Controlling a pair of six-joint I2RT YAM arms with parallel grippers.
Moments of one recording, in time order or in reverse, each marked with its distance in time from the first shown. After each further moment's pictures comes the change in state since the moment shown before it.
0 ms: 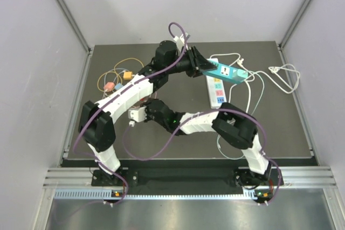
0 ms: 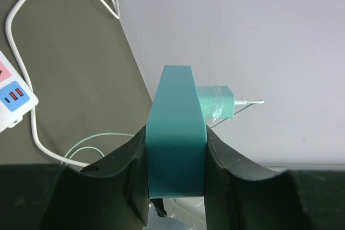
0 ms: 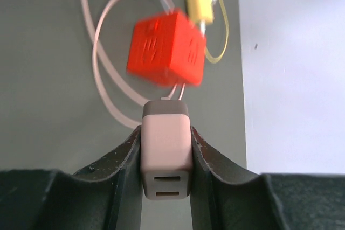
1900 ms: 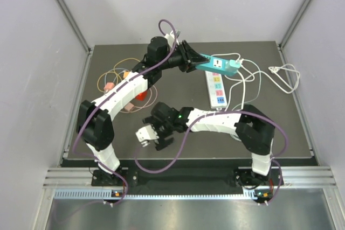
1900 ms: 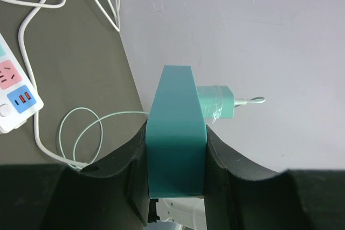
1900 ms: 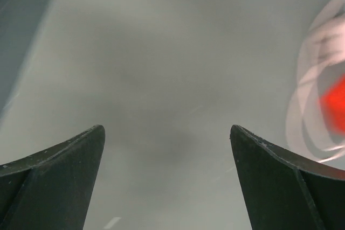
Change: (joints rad) left arm 0.084 -0.005 -0.004 0.015 0.042 -0.097; right arm 0.025 -0.160 0.115 -0.798 -0.572 0.042
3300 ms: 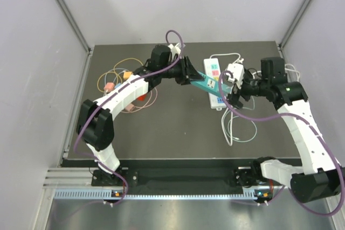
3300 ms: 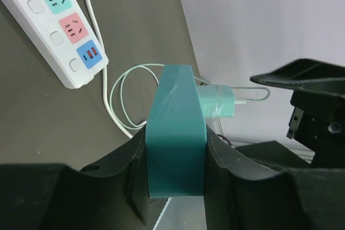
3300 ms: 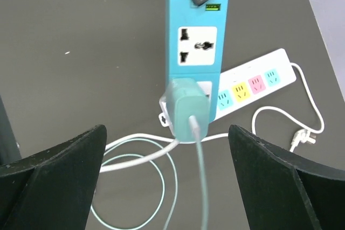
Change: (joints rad) left arm 0.001 0.000 -0.072 -0.202 0.051 0.298; right arm -0.938 -0.789 -0.079 -0.558 -0.404 0.077
